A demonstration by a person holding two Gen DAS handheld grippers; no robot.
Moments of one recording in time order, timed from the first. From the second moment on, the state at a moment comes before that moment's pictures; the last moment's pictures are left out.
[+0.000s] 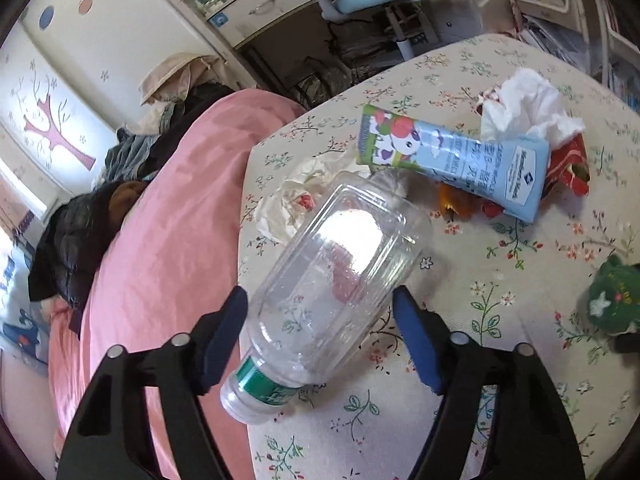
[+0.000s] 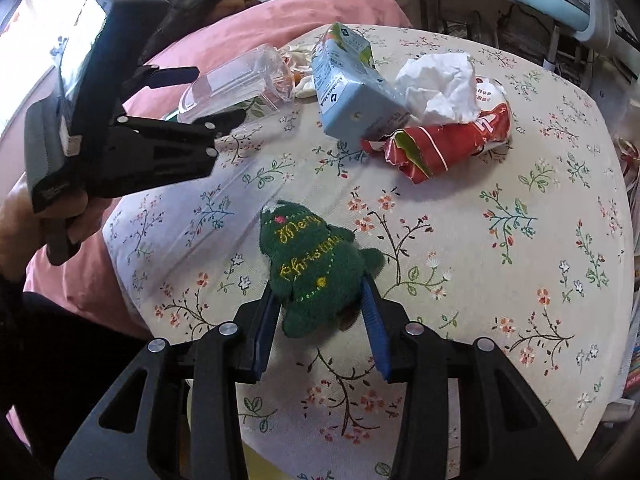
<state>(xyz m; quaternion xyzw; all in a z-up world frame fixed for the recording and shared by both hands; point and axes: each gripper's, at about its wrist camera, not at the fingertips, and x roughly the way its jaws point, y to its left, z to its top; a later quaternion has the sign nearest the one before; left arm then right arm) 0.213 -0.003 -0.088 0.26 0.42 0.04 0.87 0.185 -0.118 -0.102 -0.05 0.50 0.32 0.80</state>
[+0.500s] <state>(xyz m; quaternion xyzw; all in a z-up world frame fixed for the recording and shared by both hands) 0.195 0.037 -0.072 0.08 0.44 0.03 0.89 0.170 -0.130 -0.093 -0.01 0.50 0.33 0.80</state>
